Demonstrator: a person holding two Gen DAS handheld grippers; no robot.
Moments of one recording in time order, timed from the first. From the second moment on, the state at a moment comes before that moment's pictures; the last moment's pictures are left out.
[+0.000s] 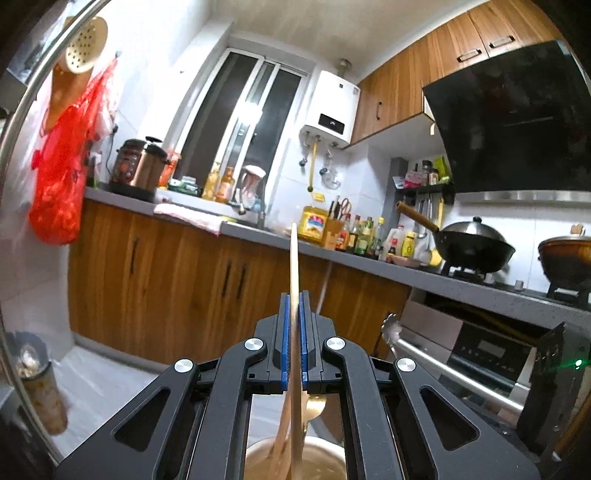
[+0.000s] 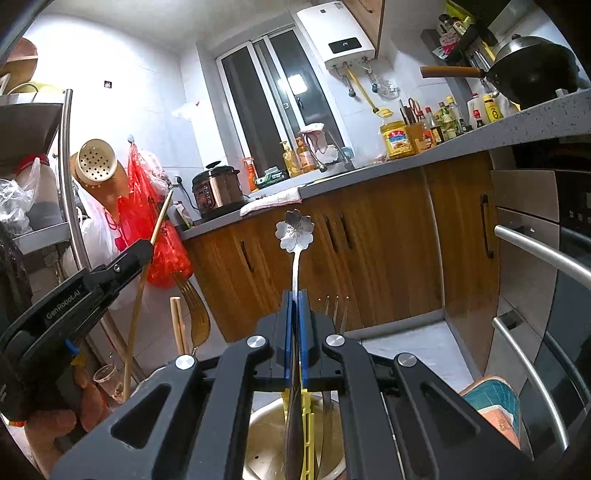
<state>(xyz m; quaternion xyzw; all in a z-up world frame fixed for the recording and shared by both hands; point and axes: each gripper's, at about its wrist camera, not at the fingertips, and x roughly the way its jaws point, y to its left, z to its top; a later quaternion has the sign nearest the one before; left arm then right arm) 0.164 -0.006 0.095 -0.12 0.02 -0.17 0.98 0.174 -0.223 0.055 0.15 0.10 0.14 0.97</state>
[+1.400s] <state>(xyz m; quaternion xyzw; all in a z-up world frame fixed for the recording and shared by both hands) 0.127 0.019 0.053 -0.06 0.21 -0.19 0.96 0.138 -0.220 0.025 0.10 0.19 0.12 0.97</state>
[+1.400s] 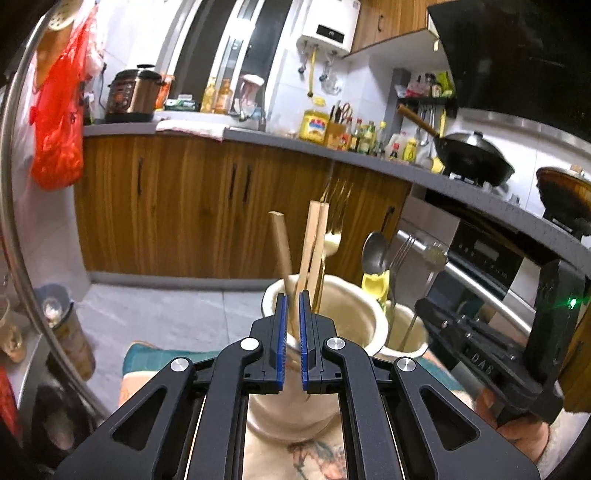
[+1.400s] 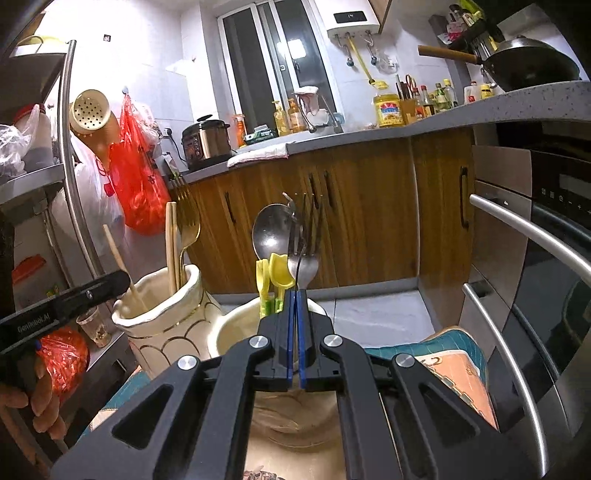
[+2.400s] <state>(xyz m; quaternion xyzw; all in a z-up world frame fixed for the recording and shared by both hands) 0.021 0.027 0.025 -0.01 0.29 -0.15 0.94 0.034 -0.235 0.010 0.07 0.29 0.11 0.95</state>
